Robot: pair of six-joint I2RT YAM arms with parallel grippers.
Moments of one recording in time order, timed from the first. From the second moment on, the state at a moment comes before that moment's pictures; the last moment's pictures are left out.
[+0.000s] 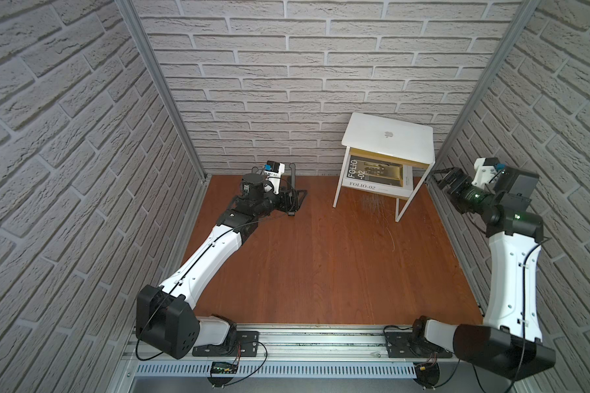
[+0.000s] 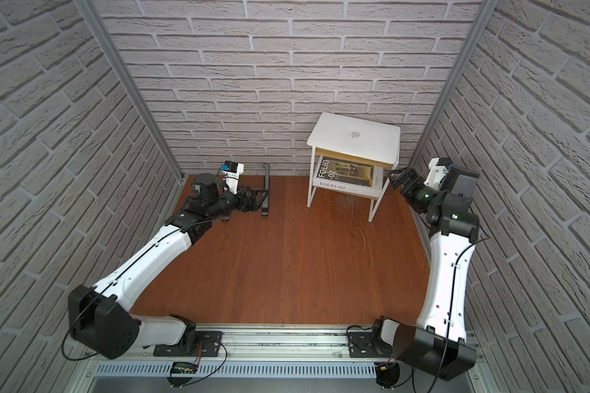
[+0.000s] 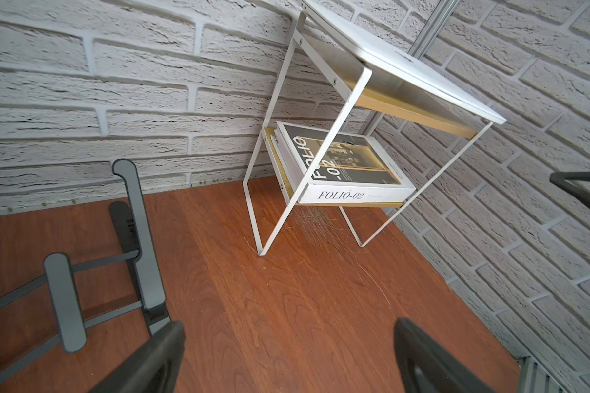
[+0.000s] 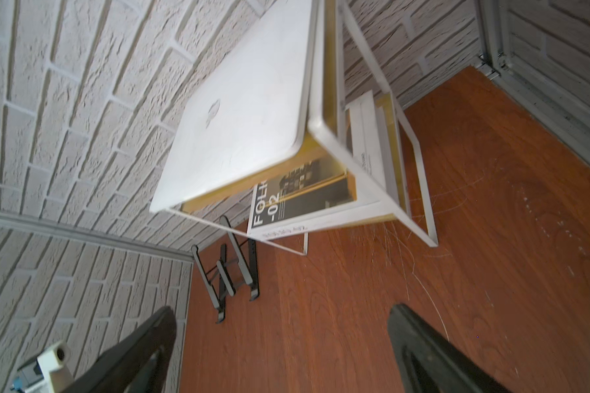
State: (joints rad) left arm -0.34 1.30 1.15 -0.14 0.33 -0.25; right arm -0.30 1.13 1.41 -0.73 -0.57 0.54
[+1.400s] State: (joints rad) left arm 0.01 1.23 0.28 0.54 -0.51 -0.10; right arm 0.15 1.07 0.18 0.49 0.31 0.02
